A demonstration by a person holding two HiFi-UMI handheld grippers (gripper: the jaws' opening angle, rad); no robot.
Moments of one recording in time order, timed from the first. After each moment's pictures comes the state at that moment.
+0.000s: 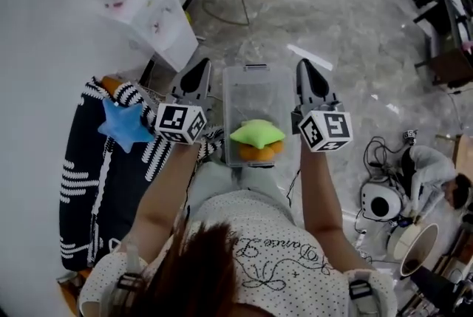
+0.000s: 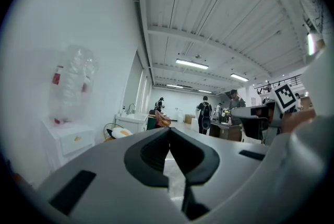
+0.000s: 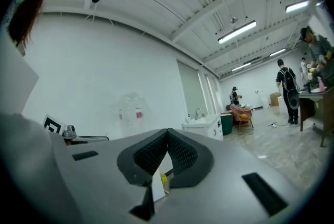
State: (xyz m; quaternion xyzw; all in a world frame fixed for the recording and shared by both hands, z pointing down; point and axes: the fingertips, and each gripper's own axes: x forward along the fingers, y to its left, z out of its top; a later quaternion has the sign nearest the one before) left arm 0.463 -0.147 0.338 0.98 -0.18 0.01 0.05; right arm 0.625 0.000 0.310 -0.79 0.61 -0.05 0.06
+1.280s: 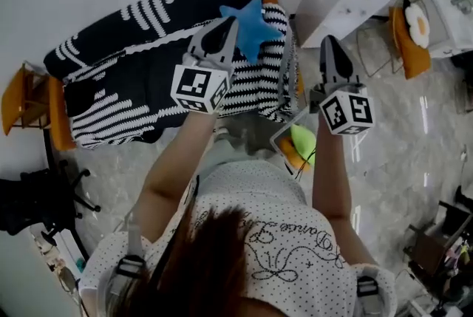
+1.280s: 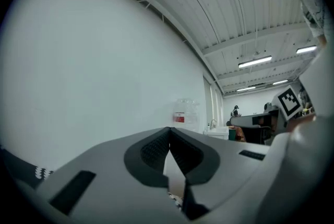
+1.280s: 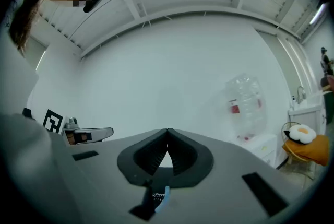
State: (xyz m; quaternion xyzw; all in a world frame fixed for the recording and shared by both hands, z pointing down) left arm -0.017 -0.114 0.258 0.81 -0.58 -0.03 -0.02; right arm 0.182 -0.135 0.258 -0.44 0.89 -0.04 0.06
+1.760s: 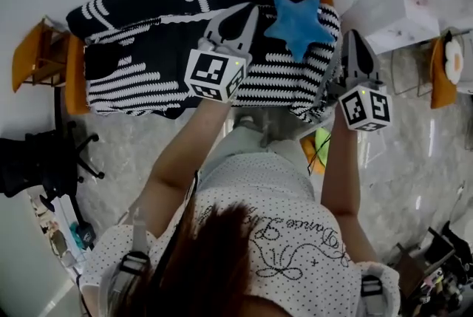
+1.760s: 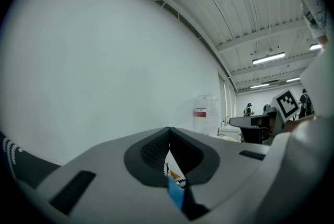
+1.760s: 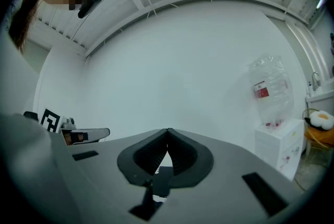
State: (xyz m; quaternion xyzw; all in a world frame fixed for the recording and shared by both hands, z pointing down) left arm -0.177 -0.108 0.284 0.77 -0.63 -0.03 0.00; right arm 0.024 -0.162 0.283 -0.39 0.92 -0.07 0.05
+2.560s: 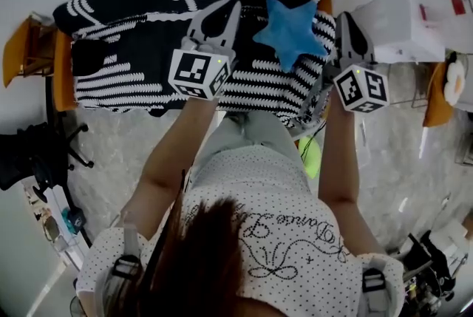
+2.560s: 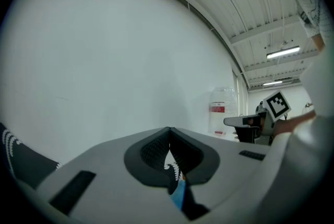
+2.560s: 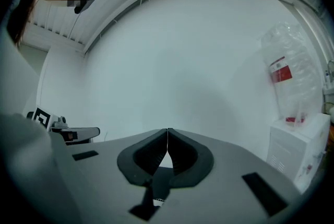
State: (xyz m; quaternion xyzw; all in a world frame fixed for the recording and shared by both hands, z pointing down) left arm -0.216 -0.219 0.323 0.74 -0.68 -0.02 0.03; right arm -0.019 -0.323 0.324 -0.35 0.93 -0.09 0.01
